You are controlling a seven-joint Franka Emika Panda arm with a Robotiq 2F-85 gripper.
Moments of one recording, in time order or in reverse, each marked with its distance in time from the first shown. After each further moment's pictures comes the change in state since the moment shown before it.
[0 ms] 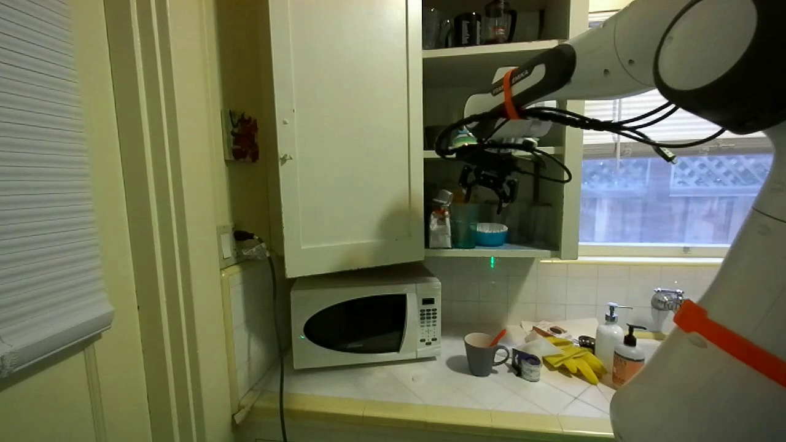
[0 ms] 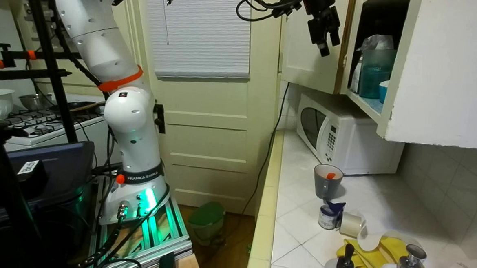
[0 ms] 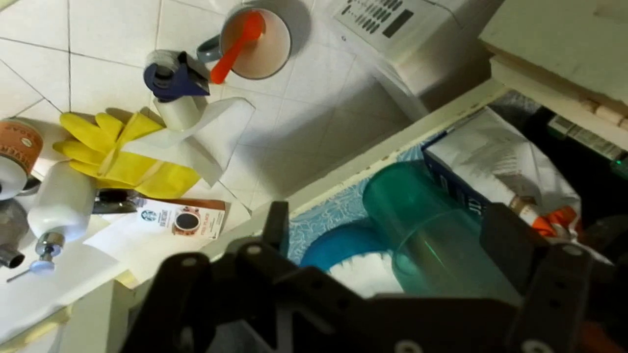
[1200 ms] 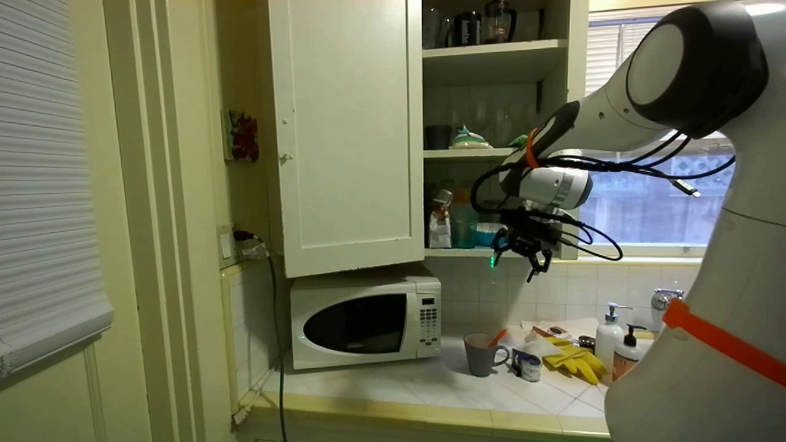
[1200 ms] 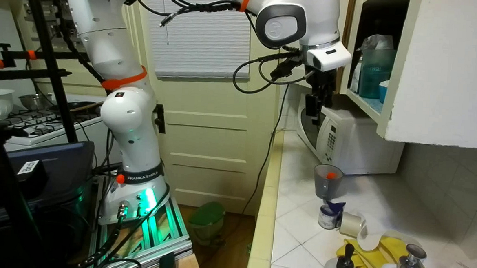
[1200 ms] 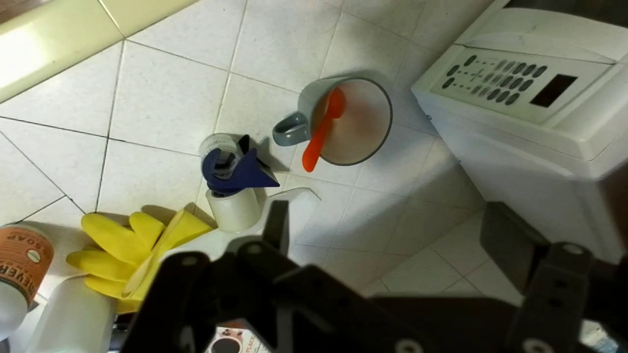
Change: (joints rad) arm -0.080 0.098 -0.144 -0.270 0.316 0.157 -0.425
